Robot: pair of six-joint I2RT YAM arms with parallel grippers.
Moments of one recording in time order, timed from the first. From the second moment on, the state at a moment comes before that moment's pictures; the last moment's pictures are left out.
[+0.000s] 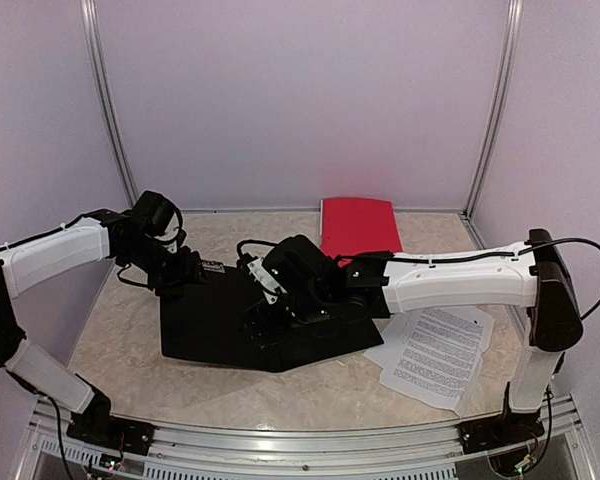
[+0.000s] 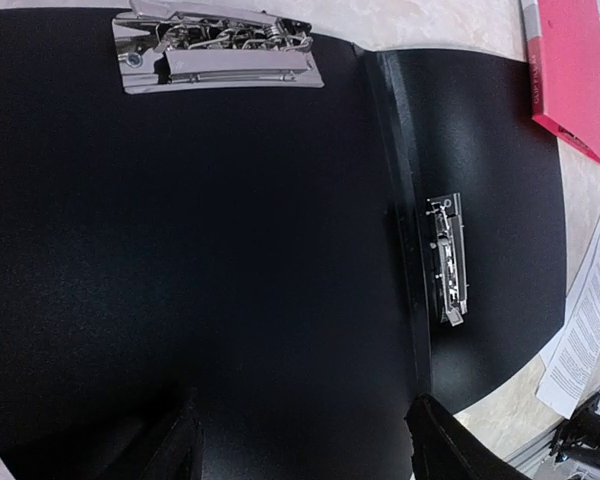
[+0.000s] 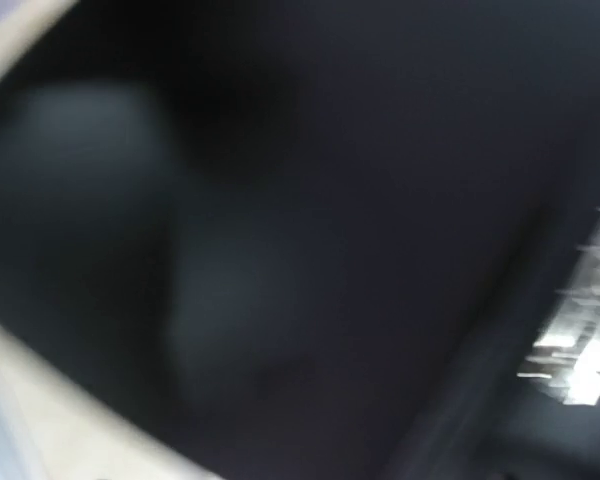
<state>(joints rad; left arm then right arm) -0.40 1.44 1.09 -0.73 0.18 -0.56 1.22 1.87 1.49 -0.34 0.05 0.35</state>
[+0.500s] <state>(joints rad) -0.44 1.68 1.06 -0.56 0.29 -0.60 1.01 2.00 1.46 -0.23 0.01 0.34</state>
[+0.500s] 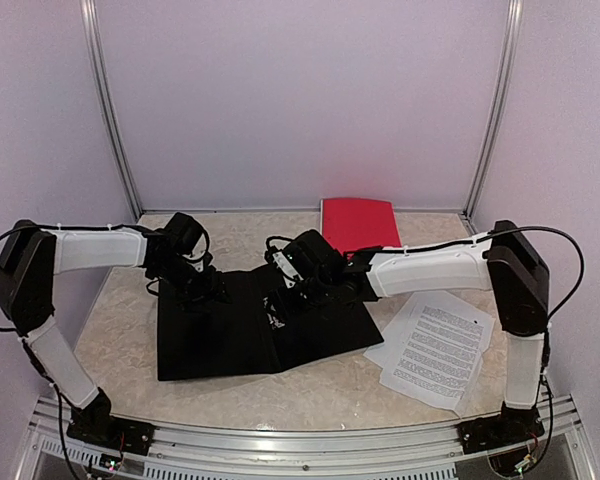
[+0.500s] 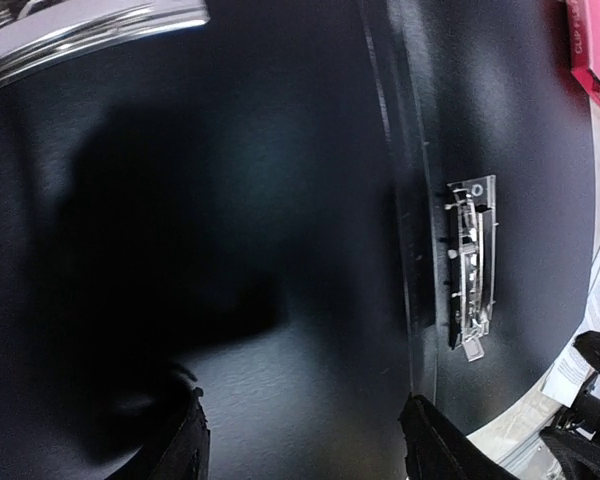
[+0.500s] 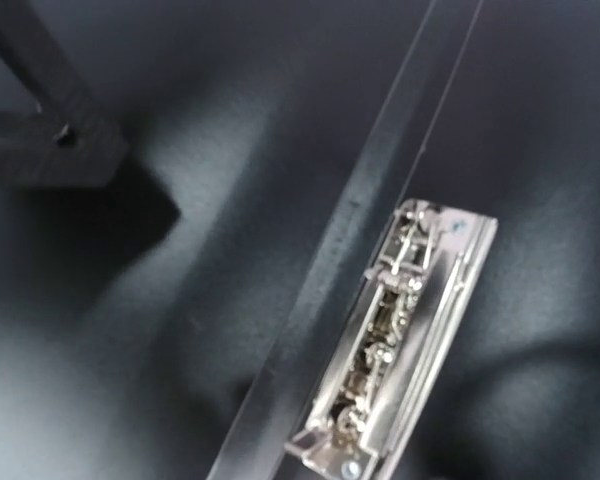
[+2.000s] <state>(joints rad) -0.49 1.93 1.15 -0.14 0.52 -0.67 0.87 2.15 1.36 -0.01 -0.26 0.42</state>
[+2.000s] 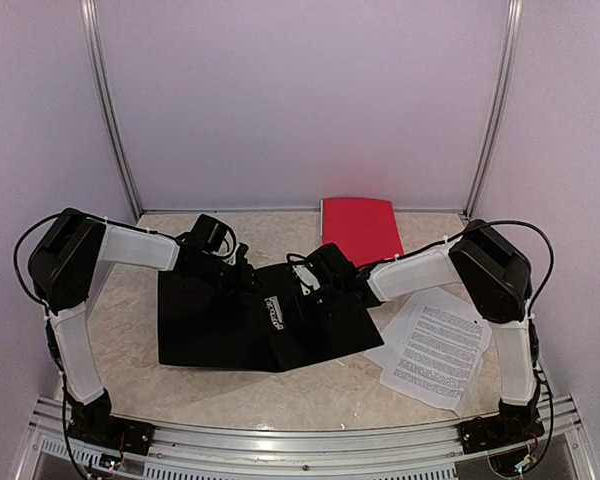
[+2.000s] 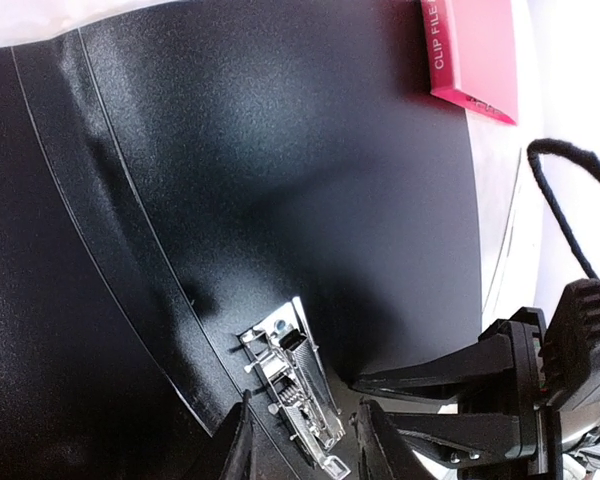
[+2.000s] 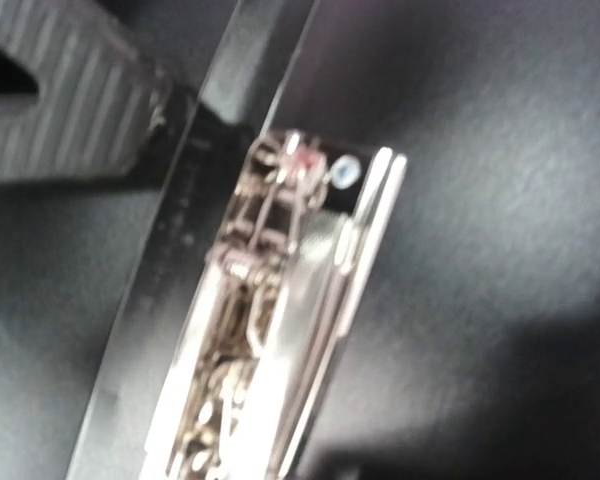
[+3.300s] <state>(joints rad) -0.66 1.78 1.11 -0.10 0.40 -0.43 0.86 2.03 1.13 0.17 -0.32 0.57</state>
